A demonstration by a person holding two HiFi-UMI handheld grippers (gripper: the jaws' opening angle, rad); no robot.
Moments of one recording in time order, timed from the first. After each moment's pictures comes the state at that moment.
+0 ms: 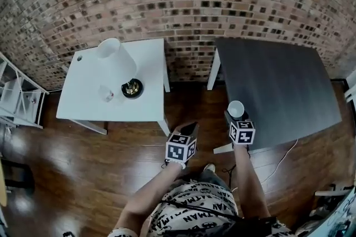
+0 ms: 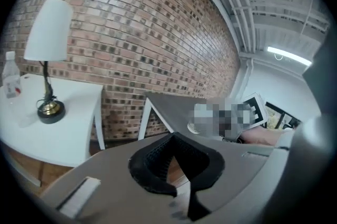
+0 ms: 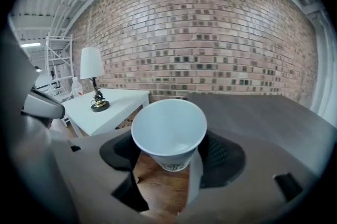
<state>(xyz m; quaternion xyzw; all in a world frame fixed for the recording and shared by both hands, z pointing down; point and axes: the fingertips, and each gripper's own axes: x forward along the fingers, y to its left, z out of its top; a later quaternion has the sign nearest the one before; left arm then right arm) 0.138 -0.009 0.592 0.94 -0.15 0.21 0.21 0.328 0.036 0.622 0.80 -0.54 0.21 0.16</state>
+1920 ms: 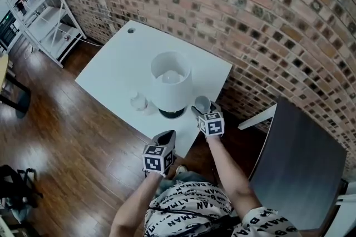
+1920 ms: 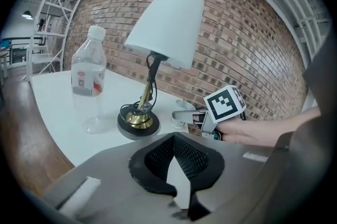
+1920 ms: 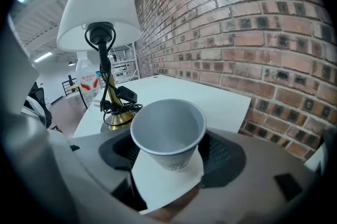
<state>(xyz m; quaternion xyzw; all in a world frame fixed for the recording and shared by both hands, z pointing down) -0.021 -0.265 0.650 0.83 -0.46 0.14 0.29 0.112 -0.399 0.708 0.52 -0.80 0.19 0.25</state>
